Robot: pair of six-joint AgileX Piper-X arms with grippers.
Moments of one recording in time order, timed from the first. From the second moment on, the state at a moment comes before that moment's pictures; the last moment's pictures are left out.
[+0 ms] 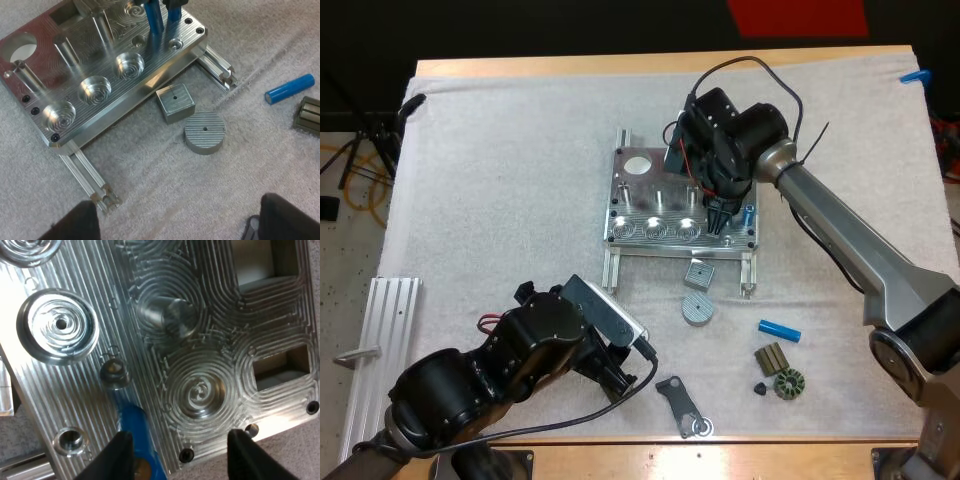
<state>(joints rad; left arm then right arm) -0.89 0.78 -0.96 1.07 -0.13 -1.87 0.61 1.98 -1.82 1.25 0.16 -2.58</state>
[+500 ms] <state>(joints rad) -0.89 0.78 -0.96 1.07 -0.13 -1.87 0.58 1.98 -1.82 1.24 0.21 -2.54</state>
